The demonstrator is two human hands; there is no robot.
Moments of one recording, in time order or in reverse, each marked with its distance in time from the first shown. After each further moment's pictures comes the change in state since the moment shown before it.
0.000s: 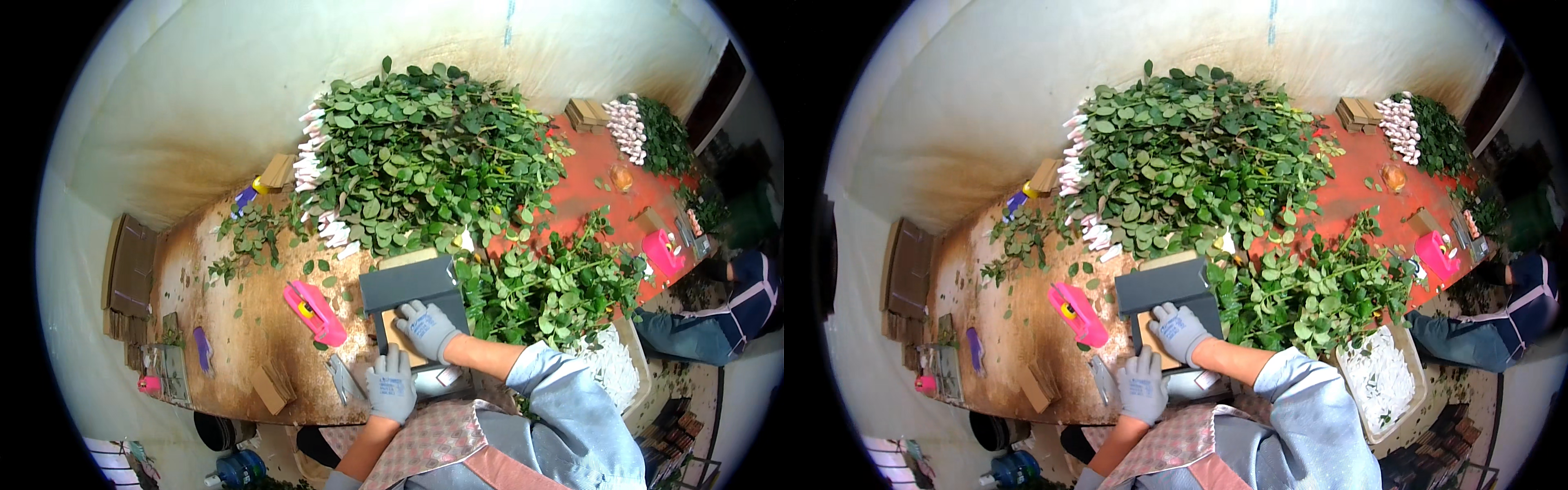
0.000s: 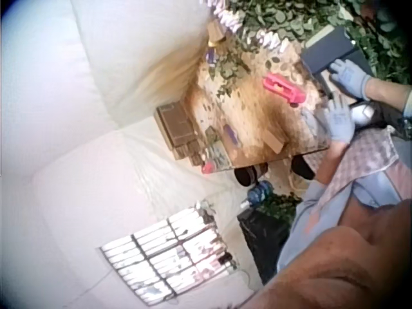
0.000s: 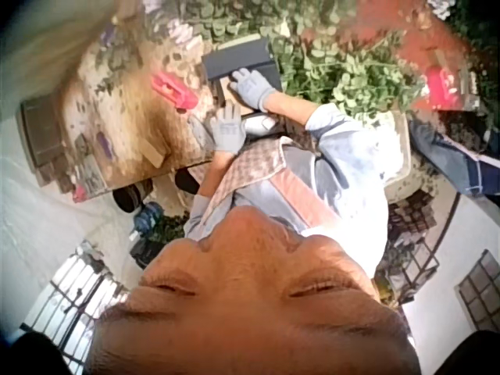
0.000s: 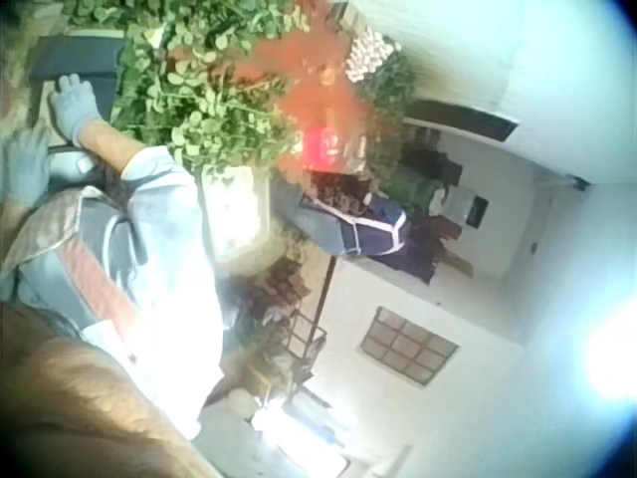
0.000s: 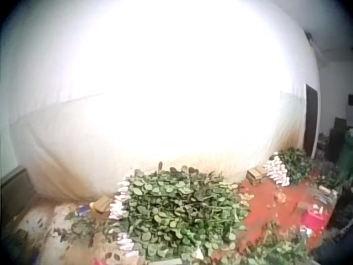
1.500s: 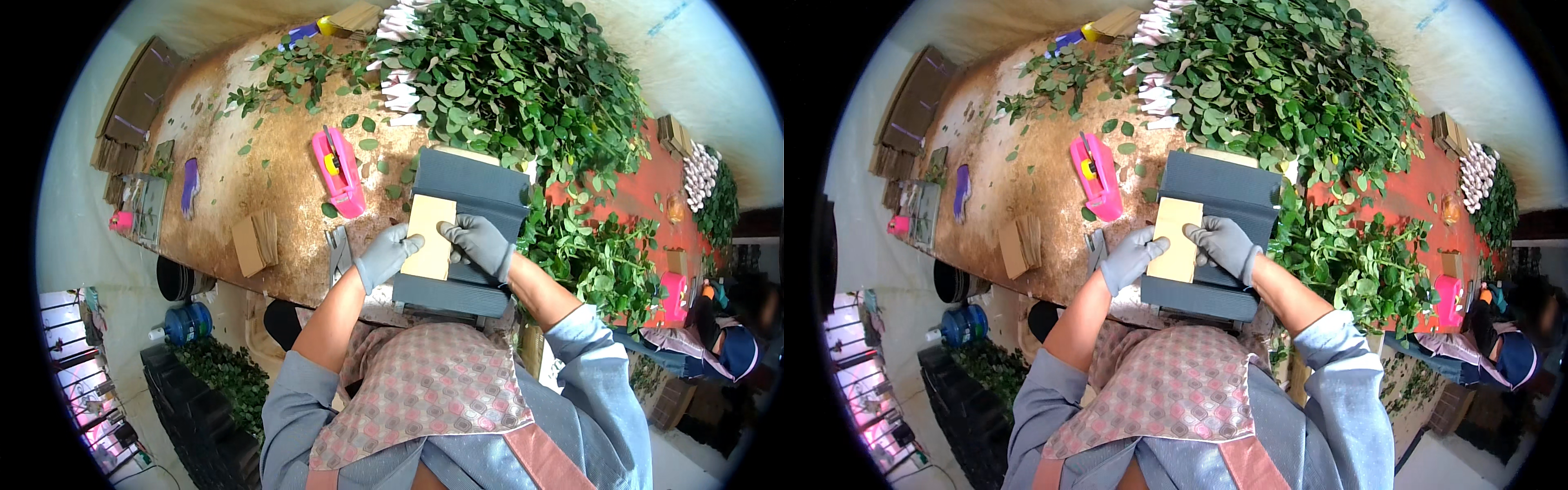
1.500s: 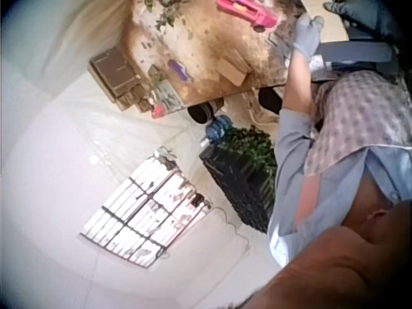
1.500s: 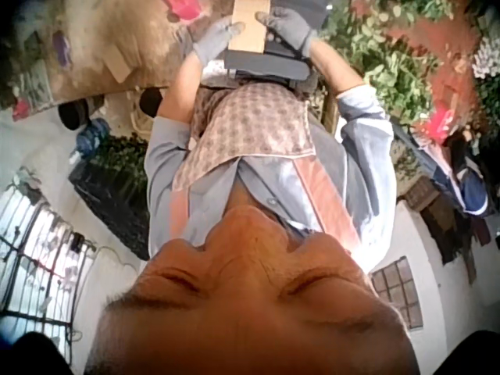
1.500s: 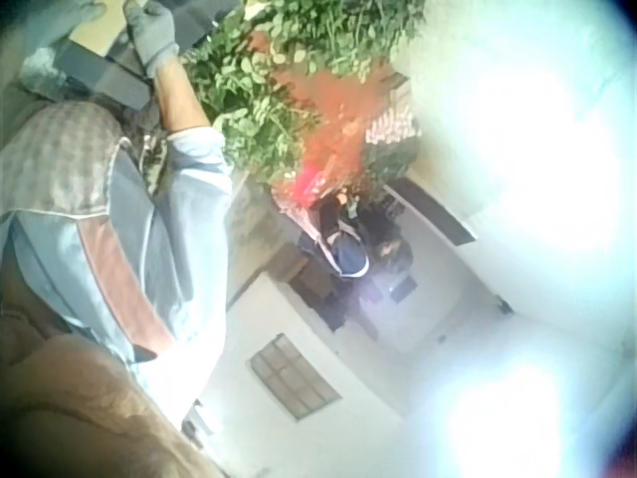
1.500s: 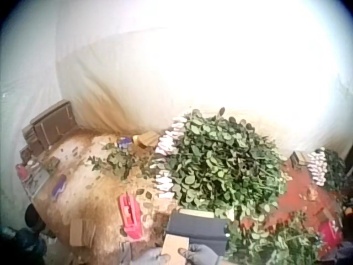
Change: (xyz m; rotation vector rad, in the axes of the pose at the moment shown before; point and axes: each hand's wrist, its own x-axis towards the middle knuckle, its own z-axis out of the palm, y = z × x) left_hand 0.036 -0.085 0.038 -1.643 -0.265 -0.414; right_hand 0.019 0.009 -0.022 1.324 -0.532 0.698
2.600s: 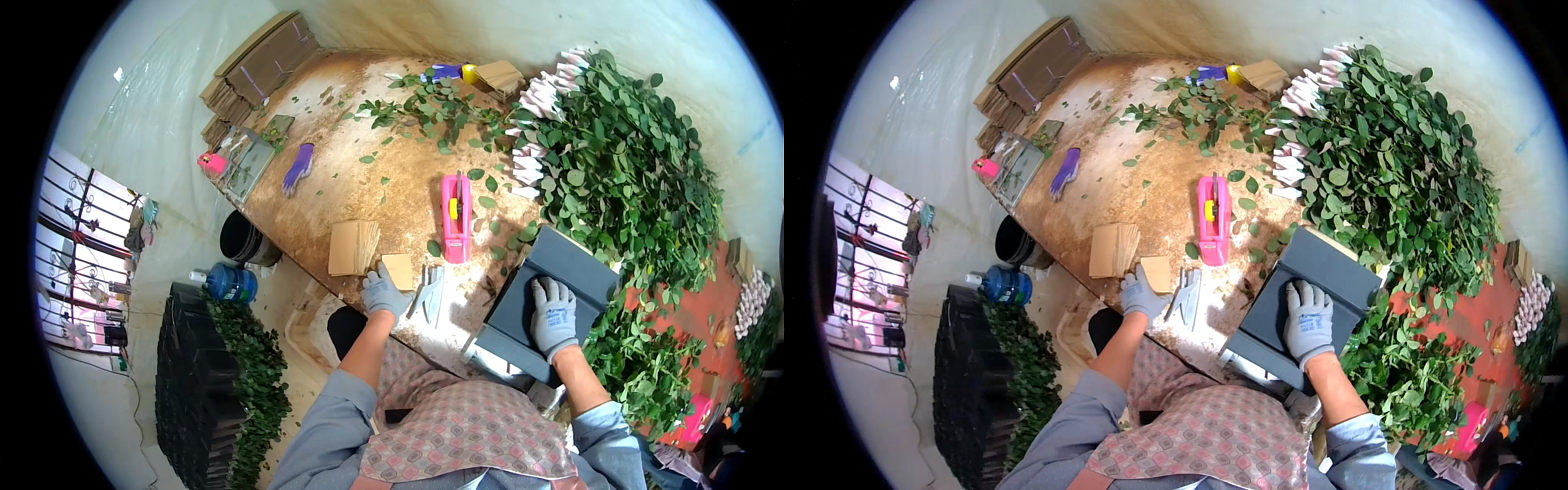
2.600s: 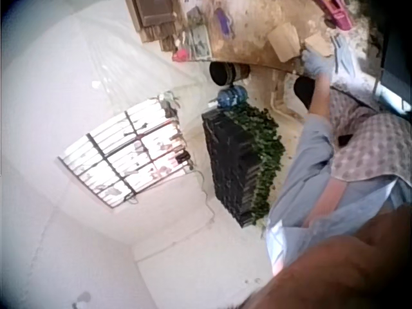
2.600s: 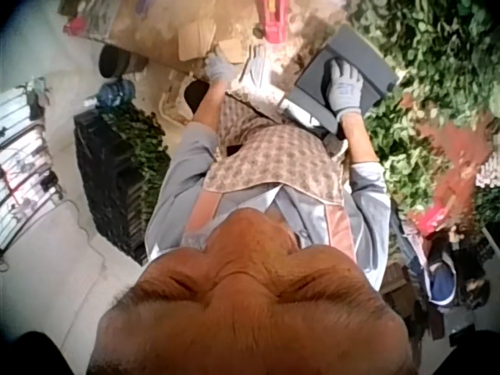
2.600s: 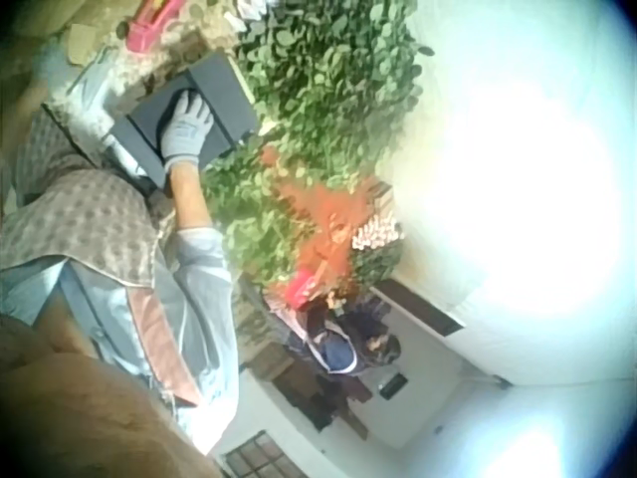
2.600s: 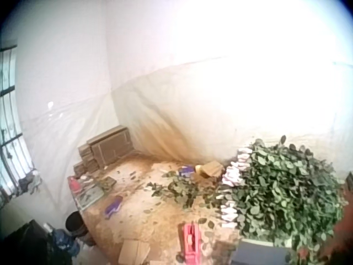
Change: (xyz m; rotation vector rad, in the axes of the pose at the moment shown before) left_hand -0.085 -0.078 -0.127 1.090 1.071 -0.558; right_hand 0.020 0.030 0.022 -1.375 0.468 -0.705
